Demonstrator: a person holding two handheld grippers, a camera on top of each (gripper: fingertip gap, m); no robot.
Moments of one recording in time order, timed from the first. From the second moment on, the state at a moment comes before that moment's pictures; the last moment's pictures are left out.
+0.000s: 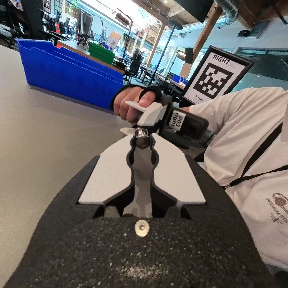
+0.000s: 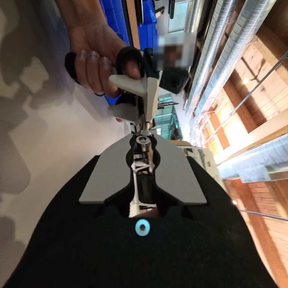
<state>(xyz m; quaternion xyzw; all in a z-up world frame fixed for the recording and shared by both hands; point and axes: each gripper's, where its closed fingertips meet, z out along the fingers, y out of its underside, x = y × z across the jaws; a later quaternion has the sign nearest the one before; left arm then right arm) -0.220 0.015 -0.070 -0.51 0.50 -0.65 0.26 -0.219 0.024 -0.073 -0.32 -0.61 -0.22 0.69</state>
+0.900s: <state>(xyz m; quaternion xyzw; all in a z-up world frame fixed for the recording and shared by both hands) -0.227 0.027 -0.056 -0.50 0.51 -0.62 0.32 -0.223 0.041 -0.086 -0.65 -0.35 0.52 0.42</state>
